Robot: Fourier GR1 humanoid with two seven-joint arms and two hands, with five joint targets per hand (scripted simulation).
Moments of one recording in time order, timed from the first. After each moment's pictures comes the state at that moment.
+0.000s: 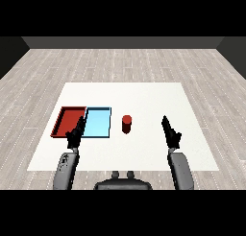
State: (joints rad) left arm -0.01 0.10 -0.01 -1.57 -0.03 0.04 0.02; right arm 0.00 -0.10 0.00 -1.57 0.03 -0.01 -0.01
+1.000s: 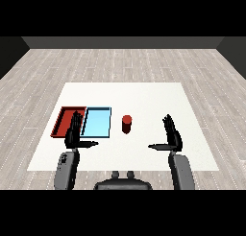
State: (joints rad) left arm -0.02 0.05 0.05 -1.60 0.07 -0.08 -0.41; right arm 0.03 -0.08 -0.04 -1.62 -0.07 0.13 -0.33
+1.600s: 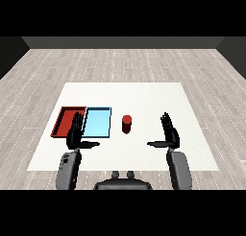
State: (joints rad) left arm -0.02 0.03 0.04 -1.58 0.07 -0.08 -0.46; right arm -0.02 -0.06 -0.05 -1.56 -0.08 0.14 -0.30
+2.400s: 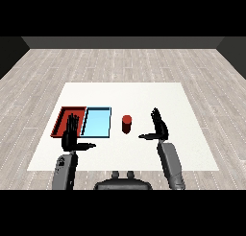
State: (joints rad) left arm 0.02 0.05 0.07 -1.63 0.12 -0.10 -0.45; right arm -0.20 -0.01 -0.03 -1.33 -0.09 0.09 -0.30
